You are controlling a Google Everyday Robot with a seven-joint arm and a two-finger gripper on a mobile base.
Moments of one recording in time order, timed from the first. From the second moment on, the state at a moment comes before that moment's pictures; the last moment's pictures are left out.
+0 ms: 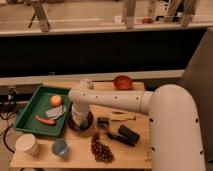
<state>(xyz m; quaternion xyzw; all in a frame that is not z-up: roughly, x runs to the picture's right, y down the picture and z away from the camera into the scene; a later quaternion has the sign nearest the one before) -0.150 0.189 0.822 -0.04 -0.39 -0.86 0.33</state>
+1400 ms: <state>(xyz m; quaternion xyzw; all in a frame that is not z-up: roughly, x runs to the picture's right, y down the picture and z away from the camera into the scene) -0.119 0.178 0.818 -0.04 -0.38 -0.86 0.35</state>
